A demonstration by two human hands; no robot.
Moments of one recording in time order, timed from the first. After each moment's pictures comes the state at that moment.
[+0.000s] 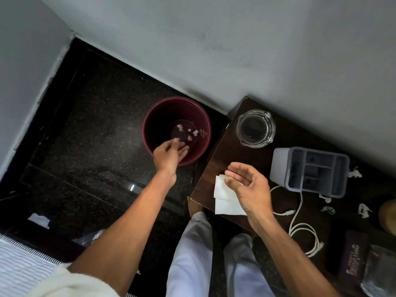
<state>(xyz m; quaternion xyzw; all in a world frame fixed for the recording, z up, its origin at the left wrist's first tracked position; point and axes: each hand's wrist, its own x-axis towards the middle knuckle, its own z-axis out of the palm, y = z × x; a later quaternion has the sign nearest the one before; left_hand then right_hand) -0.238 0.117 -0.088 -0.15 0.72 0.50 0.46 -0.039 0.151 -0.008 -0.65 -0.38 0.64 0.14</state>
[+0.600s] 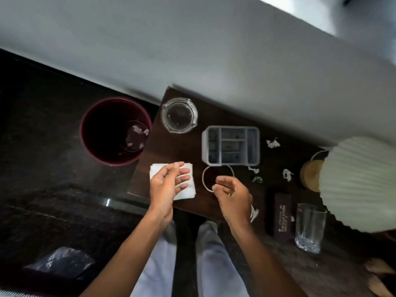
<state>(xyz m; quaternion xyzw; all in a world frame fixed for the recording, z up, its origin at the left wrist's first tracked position) -0.057 0.106 -0.003 -0.07 0.67 0.46 0.58 0.101 0.131 -0.001 -0.76 -0.41 0.48 0.15</state>
